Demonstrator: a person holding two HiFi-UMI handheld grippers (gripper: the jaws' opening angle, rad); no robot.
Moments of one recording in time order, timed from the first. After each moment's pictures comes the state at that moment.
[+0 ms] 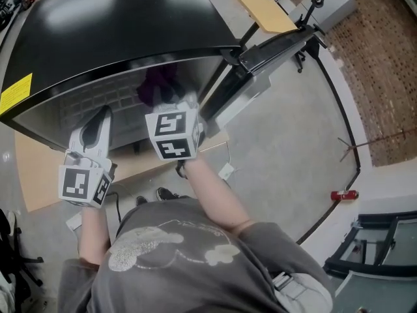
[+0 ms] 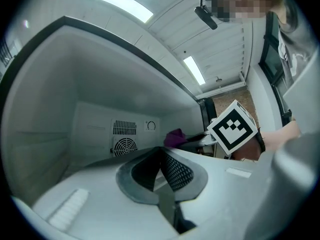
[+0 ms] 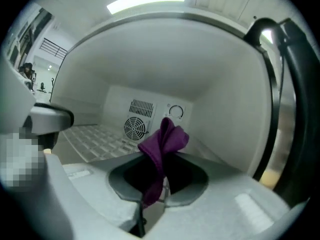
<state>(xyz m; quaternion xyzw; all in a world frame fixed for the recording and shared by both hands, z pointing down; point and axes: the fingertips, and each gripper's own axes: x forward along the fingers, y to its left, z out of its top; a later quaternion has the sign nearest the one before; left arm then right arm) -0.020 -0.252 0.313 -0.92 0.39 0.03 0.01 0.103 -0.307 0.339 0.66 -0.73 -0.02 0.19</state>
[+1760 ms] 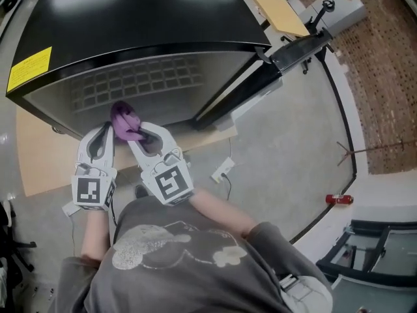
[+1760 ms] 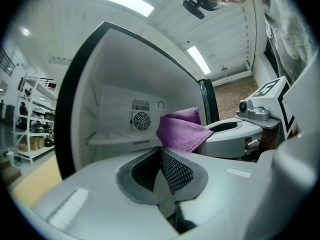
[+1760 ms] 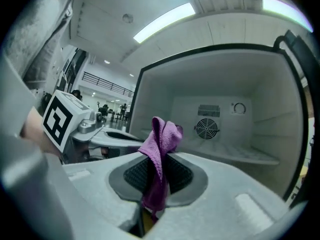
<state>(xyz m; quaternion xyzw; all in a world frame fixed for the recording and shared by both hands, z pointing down) -0.074 -0.228 0.404 -0.90 0.43 -0.02 0.00 -0.043 -0.201 0.395 0.45 -0.88 -0.06 0.12</state>
